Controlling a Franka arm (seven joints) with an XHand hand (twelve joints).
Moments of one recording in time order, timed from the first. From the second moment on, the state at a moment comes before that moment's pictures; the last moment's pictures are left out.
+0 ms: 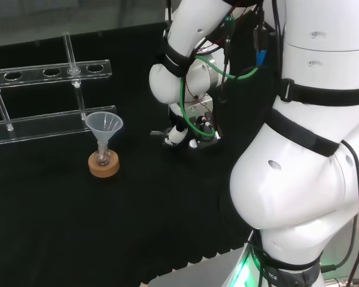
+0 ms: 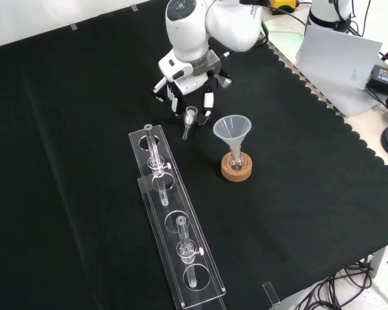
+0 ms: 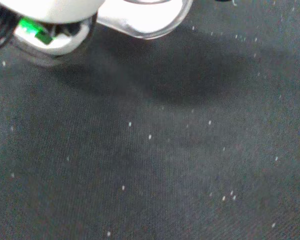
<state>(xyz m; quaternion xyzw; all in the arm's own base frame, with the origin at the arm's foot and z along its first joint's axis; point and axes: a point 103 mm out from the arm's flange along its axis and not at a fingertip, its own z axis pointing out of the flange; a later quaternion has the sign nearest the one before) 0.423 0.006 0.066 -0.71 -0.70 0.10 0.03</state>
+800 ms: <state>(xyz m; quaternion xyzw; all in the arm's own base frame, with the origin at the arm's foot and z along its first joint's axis) 0.433 0.010 0.129 -0.70 -0.71 0.07 0.00</state>
